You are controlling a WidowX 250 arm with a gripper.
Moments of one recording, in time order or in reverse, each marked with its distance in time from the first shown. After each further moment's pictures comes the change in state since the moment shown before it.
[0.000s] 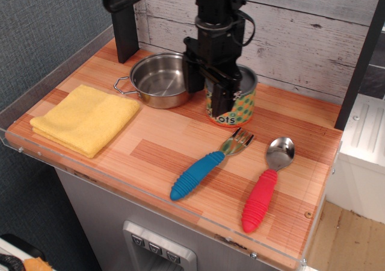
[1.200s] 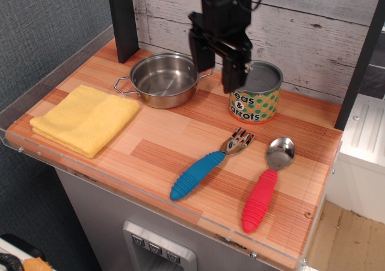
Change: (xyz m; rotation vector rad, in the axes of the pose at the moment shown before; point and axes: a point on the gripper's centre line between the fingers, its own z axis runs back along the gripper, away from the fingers) arm 0.002 -0.005 0.044 -0.048 -0.105 0.021
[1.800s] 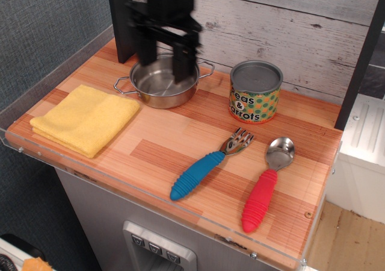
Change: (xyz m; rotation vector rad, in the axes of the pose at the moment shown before) arm -0.058 0.030 0.027 0.019 0.100 0.261
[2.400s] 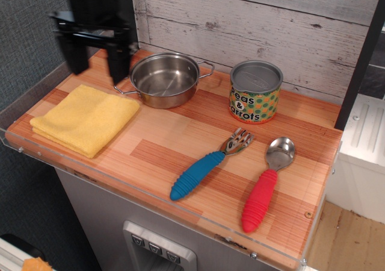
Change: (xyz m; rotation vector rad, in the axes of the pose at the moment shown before) arm -0.048 0.060 -0.005 -0.016 0.032 0.257
